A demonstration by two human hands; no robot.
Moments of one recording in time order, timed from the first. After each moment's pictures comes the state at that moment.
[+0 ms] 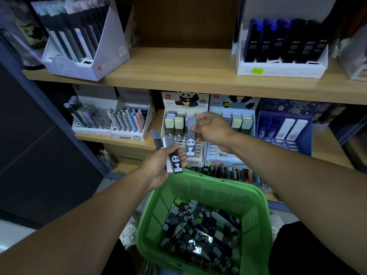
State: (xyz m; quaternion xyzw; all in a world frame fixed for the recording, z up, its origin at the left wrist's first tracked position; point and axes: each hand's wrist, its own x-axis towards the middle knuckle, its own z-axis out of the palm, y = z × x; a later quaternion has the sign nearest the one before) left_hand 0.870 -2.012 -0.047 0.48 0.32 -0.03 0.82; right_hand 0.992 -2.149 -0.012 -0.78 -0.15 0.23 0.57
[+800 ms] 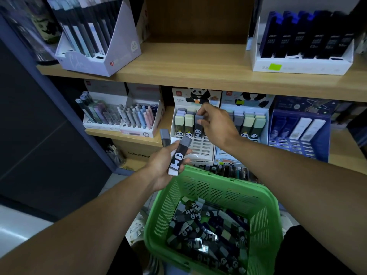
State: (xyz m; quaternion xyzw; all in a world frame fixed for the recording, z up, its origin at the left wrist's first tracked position) left_hand 0.860 -2.006 -0.043 0.50 0.33 -0.03 0.80; right_hand 0.999 -2.132 -0.029 -0.86 -0.32 -0.02 0.39
